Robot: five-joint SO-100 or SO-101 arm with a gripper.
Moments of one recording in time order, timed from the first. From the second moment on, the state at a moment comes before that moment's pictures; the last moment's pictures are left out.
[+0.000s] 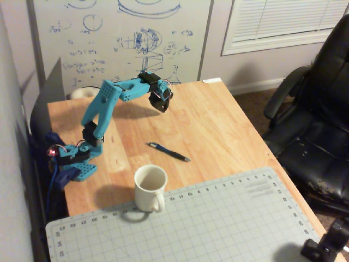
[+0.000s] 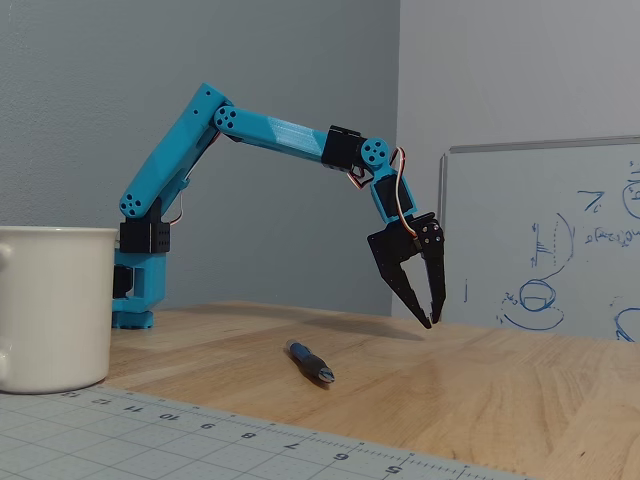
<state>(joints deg) -21.5 57.6 72.6 49.7 -5.3</state>
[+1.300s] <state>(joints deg) -7.1 190.3 180.8 55.5 -5.3</state>
